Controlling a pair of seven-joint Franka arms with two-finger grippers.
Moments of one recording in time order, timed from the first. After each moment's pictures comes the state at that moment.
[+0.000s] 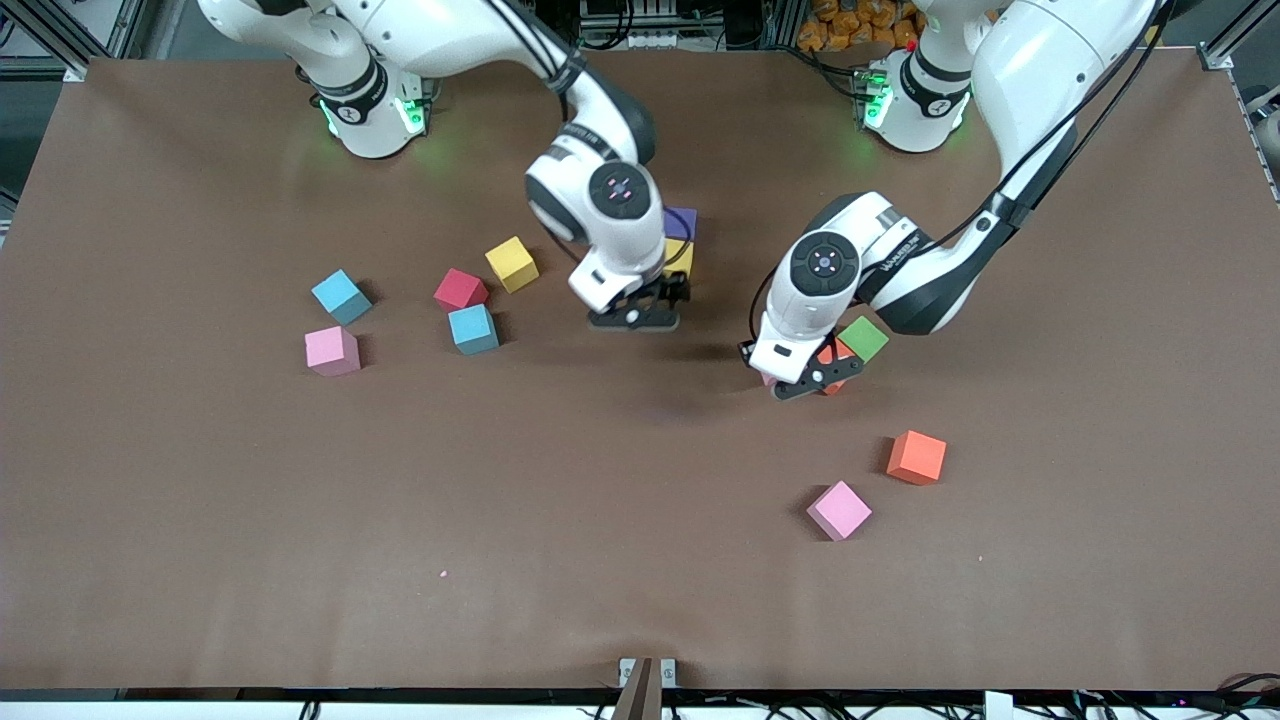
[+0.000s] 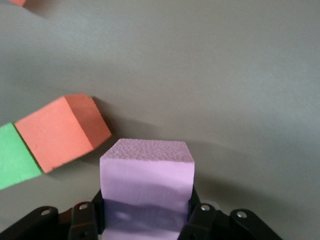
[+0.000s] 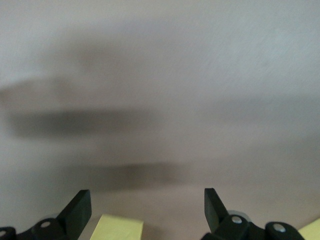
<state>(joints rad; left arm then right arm) 0.11 0.57 -0.76 -1.87 0.46 2.18 -1.20 0.63 0.59 0.19 -1.65 -0.04 2.24 0.87</state>
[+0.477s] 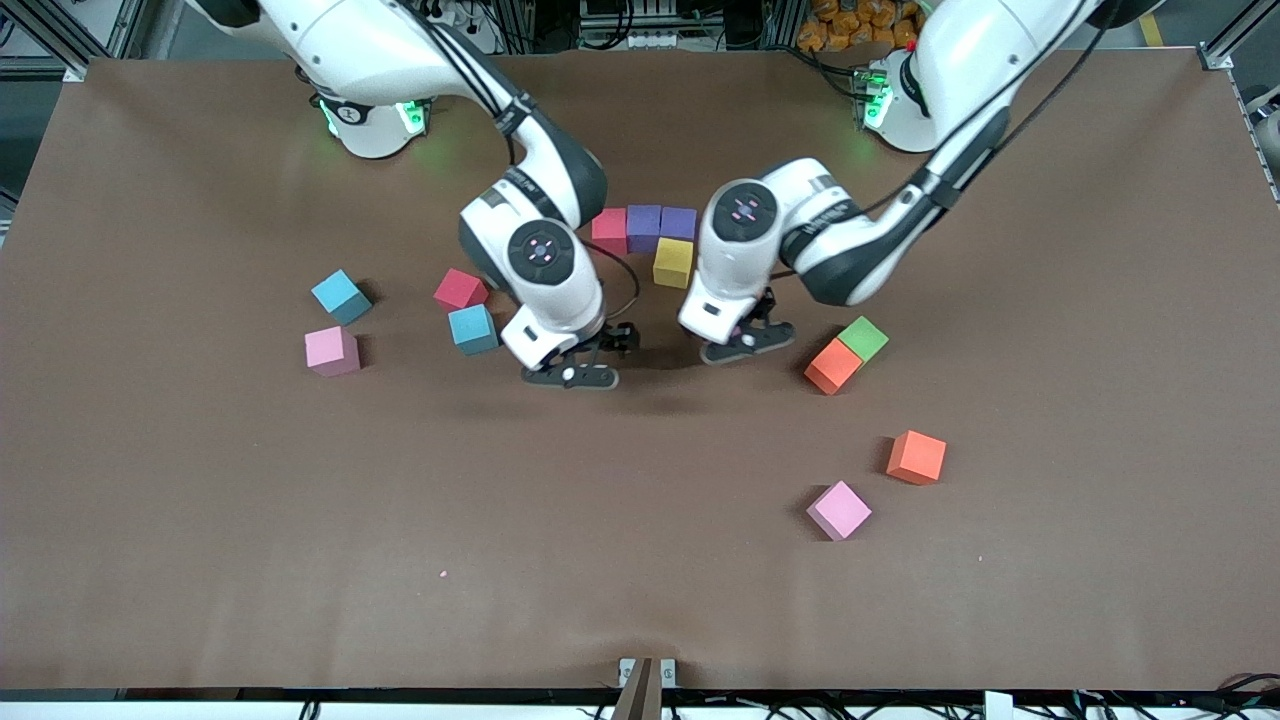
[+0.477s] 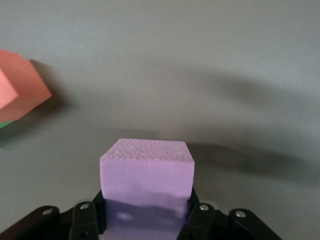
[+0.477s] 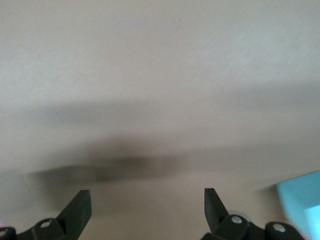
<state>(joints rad) -0.06 0.60 -0.77 -1.84 0.54 2.20 -1.28 0.49 0.59 0.19 -1.57 -0.05 2.11 0.71</state>
